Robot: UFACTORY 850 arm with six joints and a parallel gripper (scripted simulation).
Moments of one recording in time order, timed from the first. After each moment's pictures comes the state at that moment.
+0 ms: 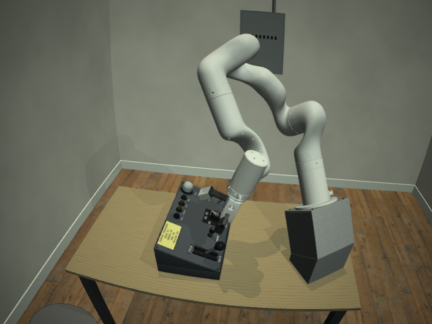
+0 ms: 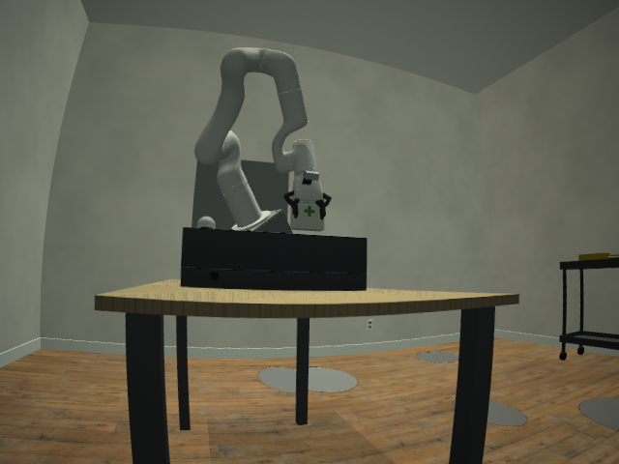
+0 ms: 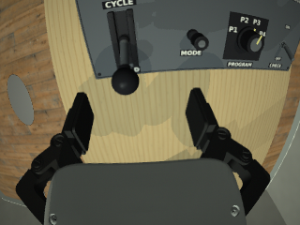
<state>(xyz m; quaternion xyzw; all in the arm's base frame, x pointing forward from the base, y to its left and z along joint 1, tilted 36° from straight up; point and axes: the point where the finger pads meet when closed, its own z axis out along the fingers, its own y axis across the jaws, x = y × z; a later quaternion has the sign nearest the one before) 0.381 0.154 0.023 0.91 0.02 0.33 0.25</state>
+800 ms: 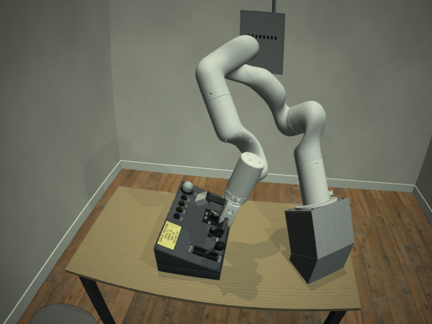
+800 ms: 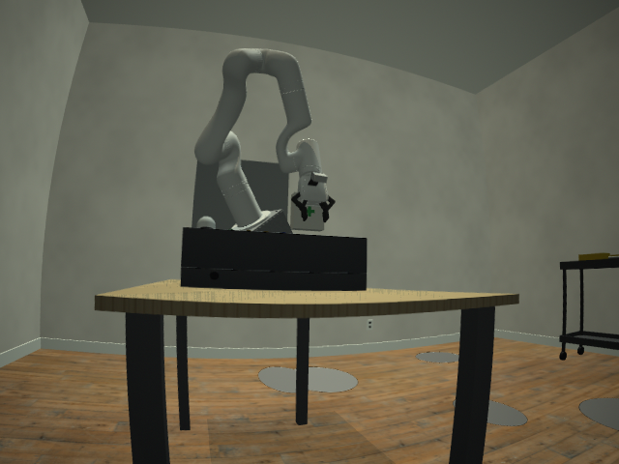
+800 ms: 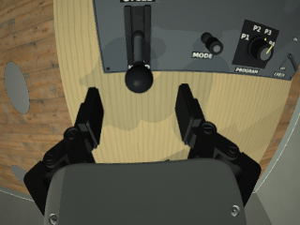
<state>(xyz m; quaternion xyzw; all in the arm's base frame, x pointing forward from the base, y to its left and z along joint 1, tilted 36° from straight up) 0.385 0.170 0.010 0.92 0.06 0.31 0.25</state>
